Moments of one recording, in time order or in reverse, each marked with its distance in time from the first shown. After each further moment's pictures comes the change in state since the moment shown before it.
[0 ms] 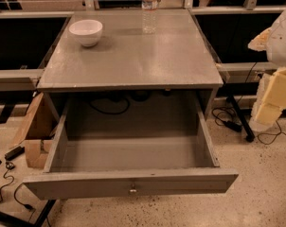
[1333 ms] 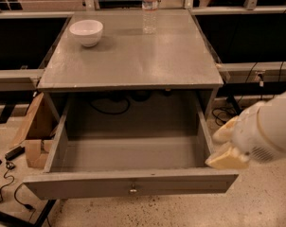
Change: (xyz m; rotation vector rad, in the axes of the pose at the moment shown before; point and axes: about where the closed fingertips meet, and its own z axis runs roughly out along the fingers) arm 0.003 0.090 0.120 -0.013 -0.145 0.171
